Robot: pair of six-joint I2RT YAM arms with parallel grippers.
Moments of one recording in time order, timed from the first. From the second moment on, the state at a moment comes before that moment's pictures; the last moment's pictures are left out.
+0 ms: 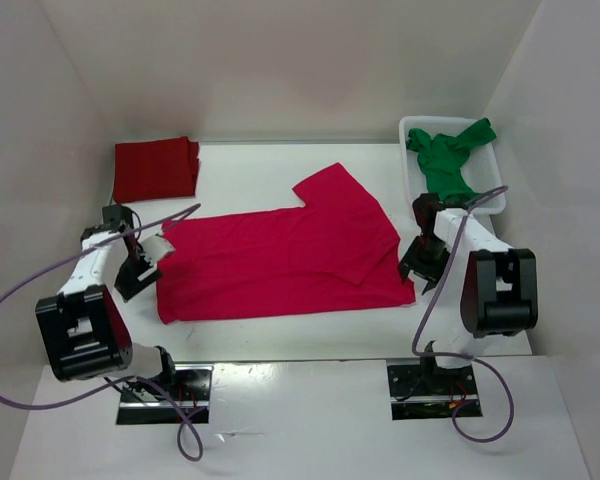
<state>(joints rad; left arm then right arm) 0.30 1.37 0.90 -0.88 -0.26 1.06 0.03 1.57 1.02 -1.04 0.12 0.69</state>
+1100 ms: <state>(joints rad) 0.24 1.51 0.84 -0.85 0.18 0.93 0.02 1.78 1.03 -0.98 -0.05 0.58</state>
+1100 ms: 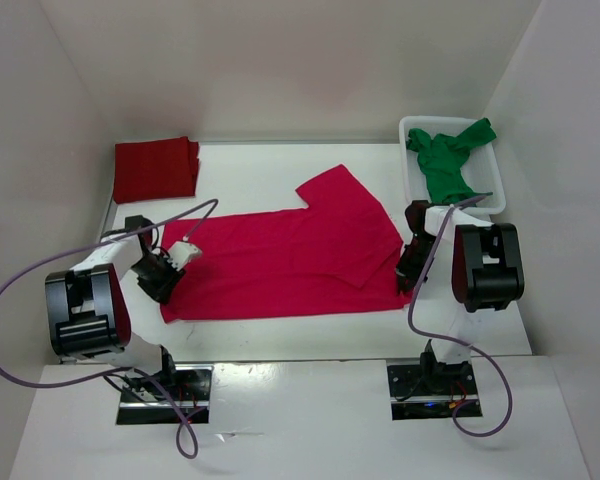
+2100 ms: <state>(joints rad) 0.32 1.38 0.87 -0.93 0.33 1.04 -0.02 1.80 1.04 -1.08 0.10 0.67</state>
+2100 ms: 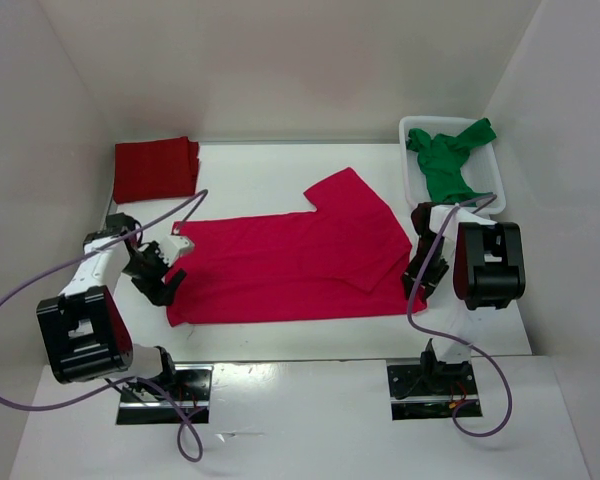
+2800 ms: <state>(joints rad) 0.22 1.40 0.71 -0.76 0.11 1.03 -0.09 1.80 1.05 -1.08 0.09 0.66</state>
